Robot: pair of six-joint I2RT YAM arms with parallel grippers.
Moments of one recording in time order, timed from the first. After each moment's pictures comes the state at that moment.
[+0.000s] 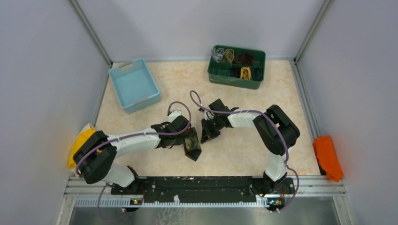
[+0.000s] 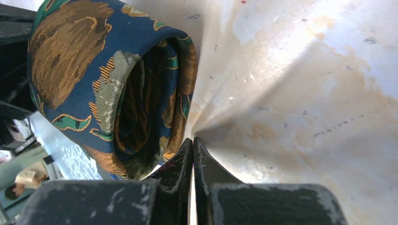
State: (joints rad) left arm -0.87 1.45 0.70 -0.34 -0.39 -0.77; right arm 0.67 1.83 0.98 -0.24 -0.59 0.33
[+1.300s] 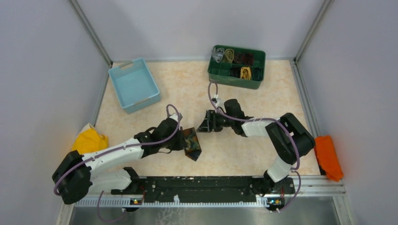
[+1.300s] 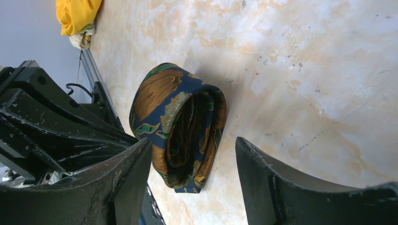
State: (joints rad) left arm -0.87 1.14 0.58 -0.25 -0.03 -0.75; right arm 0.57 1.63 0.68 0.38 -0.63 0.60
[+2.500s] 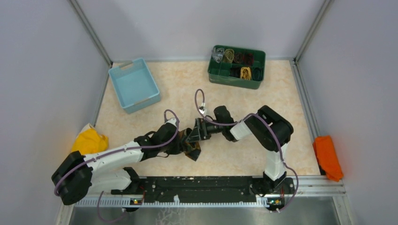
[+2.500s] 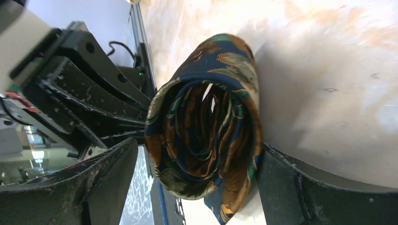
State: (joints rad) left arm -0.87 1.13 0.49 -0.23 -0.07 -0.77; right arm 0.67 1.90 0.69 0.78 -0.86 0.79
